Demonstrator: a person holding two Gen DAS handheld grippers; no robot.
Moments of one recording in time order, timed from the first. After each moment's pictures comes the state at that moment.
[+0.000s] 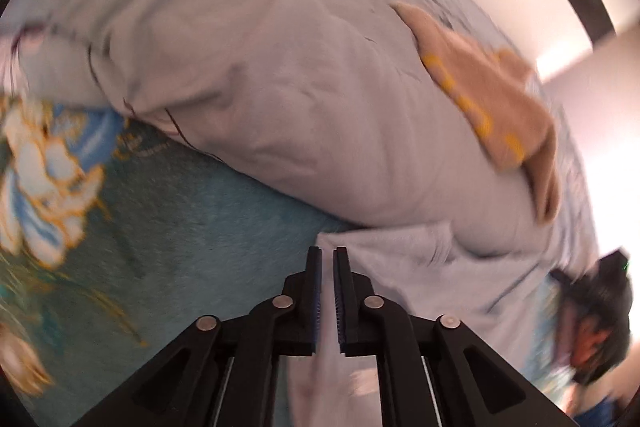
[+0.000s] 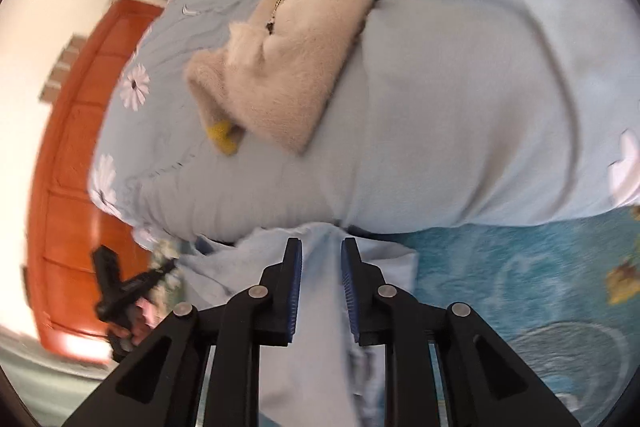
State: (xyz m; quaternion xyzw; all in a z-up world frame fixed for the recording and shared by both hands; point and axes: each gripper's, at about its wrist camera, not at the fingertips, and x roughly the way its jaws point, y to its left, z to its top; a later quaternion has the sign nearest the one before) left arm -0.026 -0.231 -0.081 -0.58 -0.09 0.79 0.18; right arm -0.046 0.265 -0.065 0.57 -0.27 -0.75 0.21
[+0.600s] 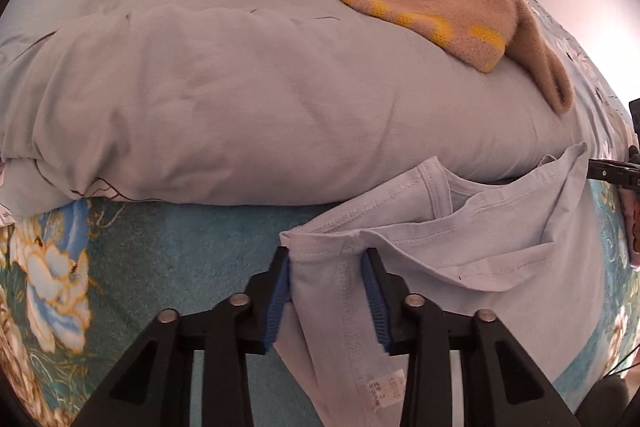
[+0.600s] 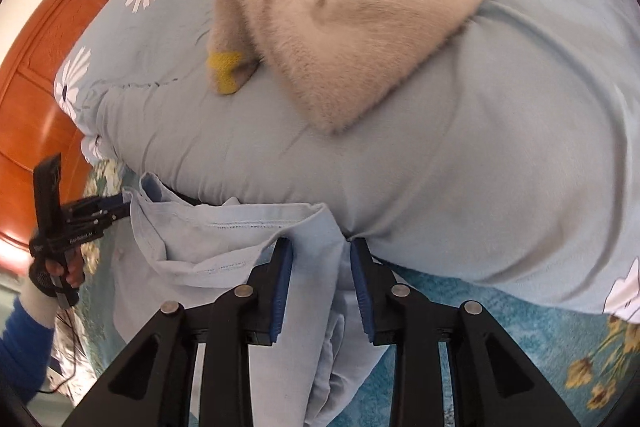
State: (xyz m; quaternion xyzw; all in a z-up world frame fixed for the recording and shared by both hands) left arm -0.012 -0.181 -0.100 -0.56 0.08 0.79 0.23; right arm -0.064 0.206 -0.067 0.57 -0.08 -0.78 0.25
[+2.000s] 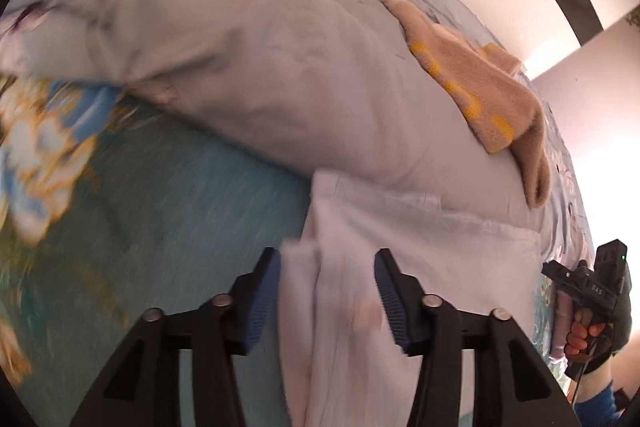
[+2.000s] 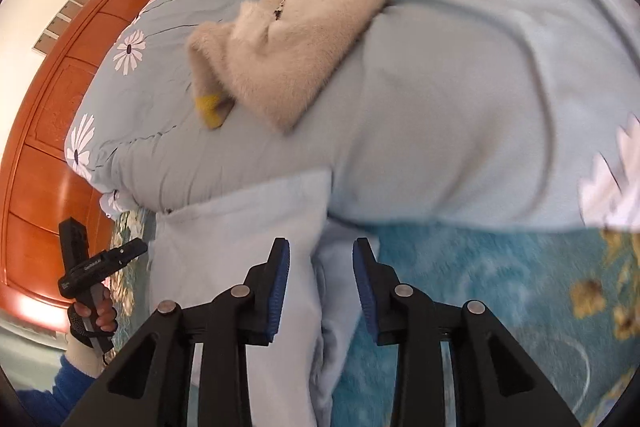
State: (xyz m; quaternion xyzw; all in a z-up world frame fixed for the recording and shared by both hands) left arm -0.001 -0.231 -0.095 -0.58 -0.15 0.79 0.17; right arm -0.025 0.247 -0.066 0.56 -0.21 -0.78 0.21
